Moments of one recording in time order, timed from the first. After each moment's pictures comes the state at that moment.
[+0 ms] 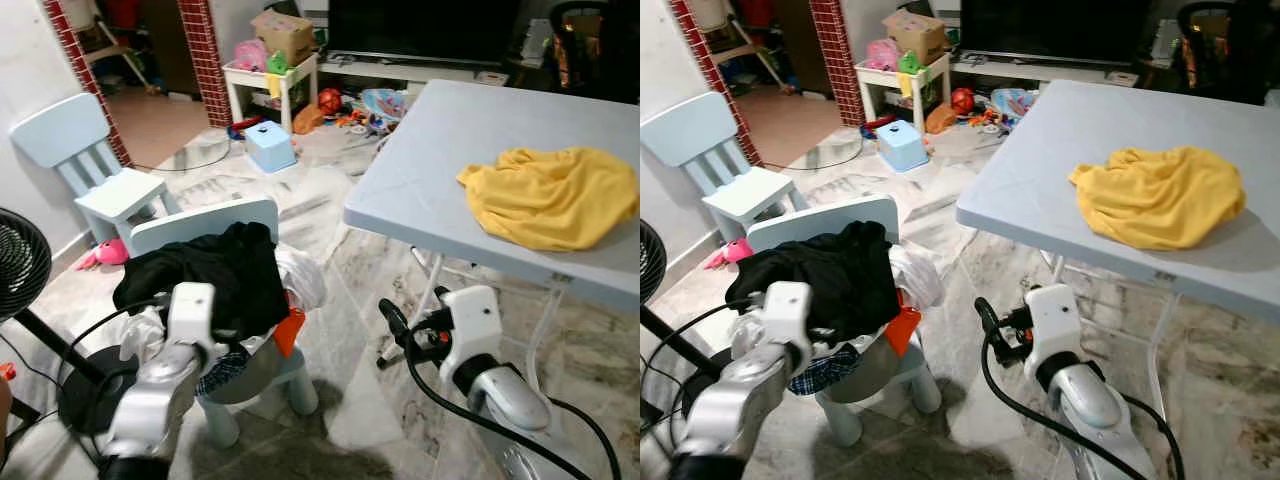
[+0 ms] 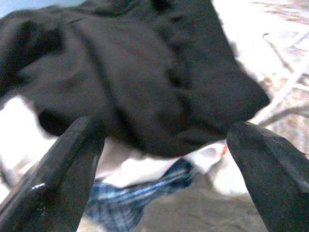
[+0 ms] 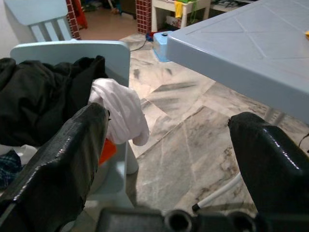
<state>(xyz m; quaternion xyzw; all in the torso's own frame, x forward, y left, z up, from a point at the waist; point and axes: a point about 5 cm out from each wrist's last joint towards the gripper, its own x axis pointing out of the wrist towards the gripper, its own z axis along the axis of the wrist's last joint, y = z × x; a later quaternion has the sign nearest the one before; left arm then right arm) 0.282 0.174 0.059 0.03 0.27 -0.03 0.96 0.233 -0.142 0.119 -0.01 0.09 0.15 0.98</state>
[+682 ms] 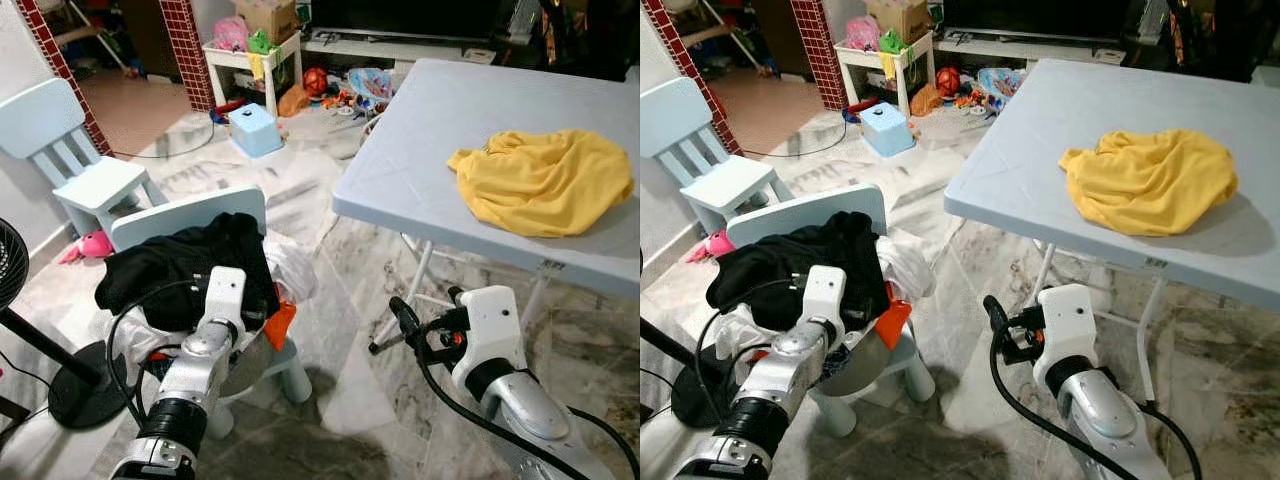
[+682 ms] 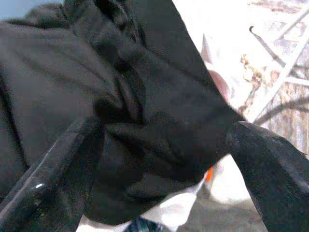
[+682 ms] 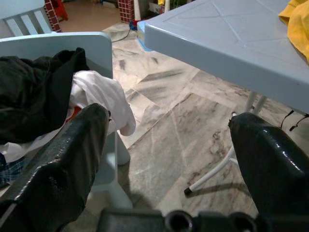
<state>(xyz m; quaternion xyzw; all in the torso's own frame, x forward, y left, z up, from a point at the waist) 0.318 0.150 0.038 0.06 0.25 -0.04 0.97 0.223 -0.147 0.131 -0.01 0.10 0.13 0.99</state>
